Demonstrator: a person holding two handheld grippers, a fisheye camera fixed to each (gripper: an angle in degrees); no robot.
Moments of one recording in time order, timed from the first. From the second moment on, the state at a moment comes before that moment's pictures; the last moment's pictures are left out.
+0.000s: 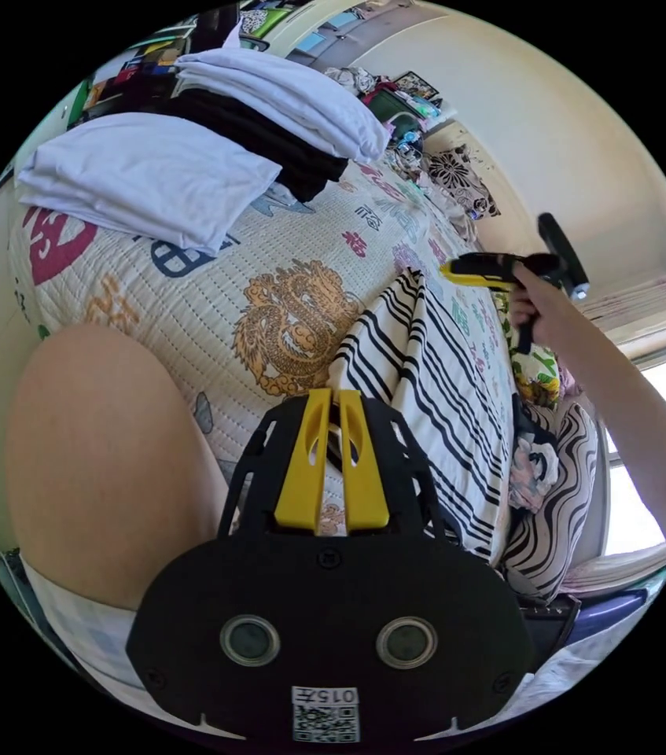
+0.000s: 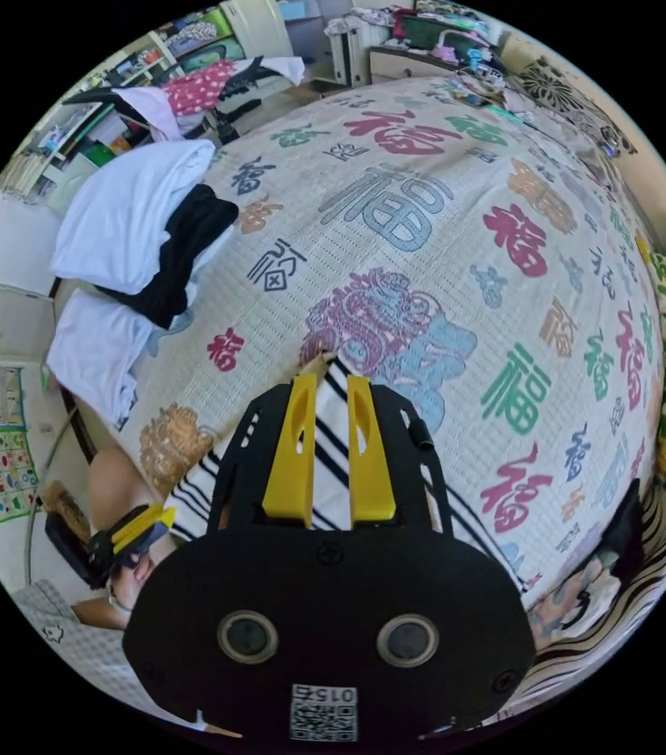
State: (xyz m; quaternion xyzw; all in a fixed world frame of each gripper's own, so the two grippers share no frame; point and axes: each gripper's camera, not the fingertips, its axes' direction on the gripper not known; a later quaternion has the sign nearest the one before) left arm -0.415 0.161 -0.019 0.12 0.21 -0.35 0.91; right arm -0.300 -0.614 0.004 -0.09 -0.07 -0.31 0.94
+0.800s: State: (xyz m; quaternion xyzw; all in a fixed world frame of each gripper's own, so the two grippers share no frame) left arm -0.388 0.183 -0.081 0.17 0.26 -0.32 0.90; right arm -0.266 -0.665 -0.012 -0.09 -0.13 -0.33 0.93
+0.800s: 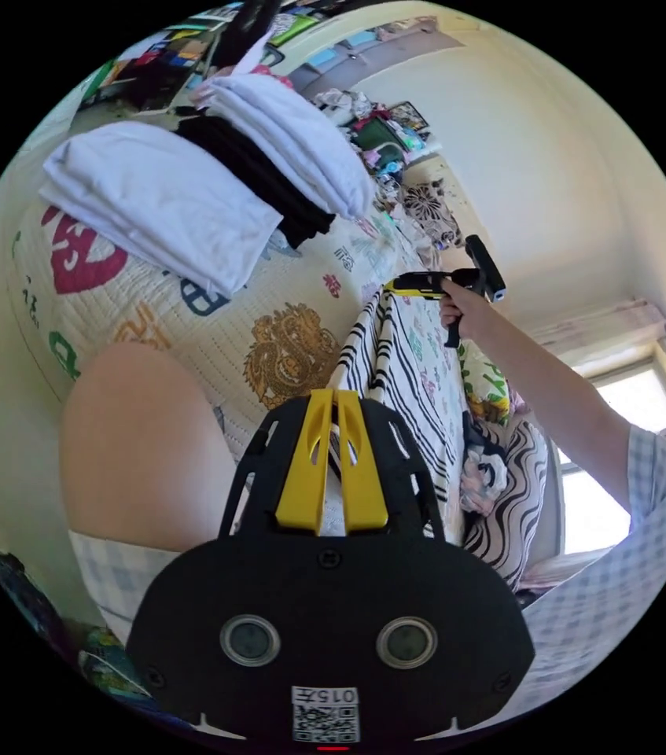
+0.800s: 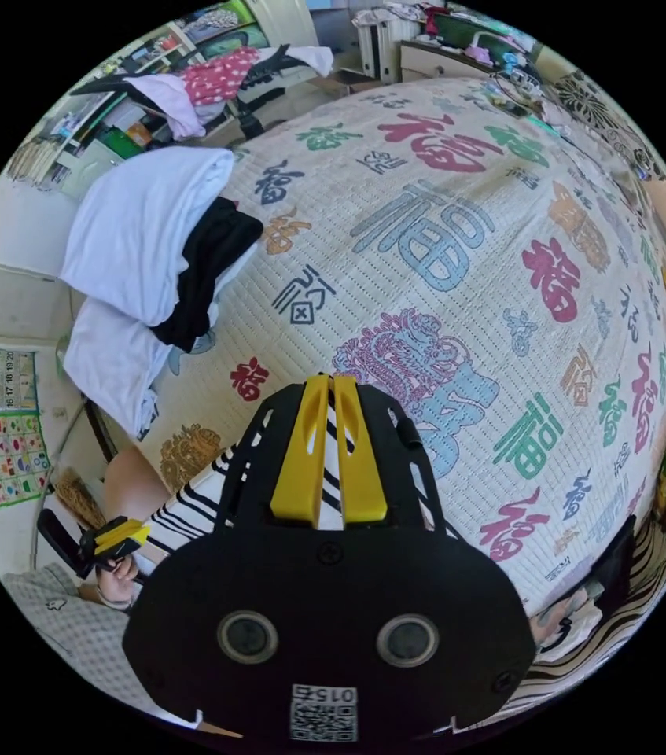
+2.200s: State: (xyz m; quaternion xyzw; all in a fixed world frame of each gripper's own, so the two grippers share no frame) left arm 0.200 -0.155 0.023 0.12 0.48 0.21 0.85; right arm 0.538 -0.369 0.099 0.00 -0.49 0.10 0.87
